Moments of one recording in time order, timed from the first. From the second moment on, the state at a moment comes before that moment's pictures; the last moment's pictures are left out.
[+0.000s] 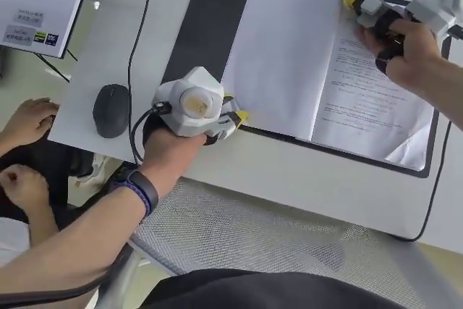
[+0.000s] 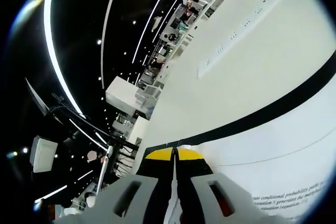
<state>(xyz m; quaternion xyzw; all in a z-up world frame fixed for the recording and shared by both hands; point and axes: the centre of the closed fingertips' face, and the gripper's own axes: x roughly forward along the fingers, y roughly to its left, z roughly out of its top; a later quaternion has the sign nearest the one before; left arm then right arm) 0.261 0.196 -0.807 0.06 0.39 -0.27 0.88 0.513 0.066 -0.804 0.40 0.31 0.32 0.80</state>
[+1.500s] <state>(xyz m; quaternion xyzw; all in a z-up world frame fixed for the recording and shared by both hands) 0.259 0.195 -0.805 0.06 0.39 -0.27 0.88 0.274 0.100 -0.786 0.32 0.39 0.48 0.72</state>
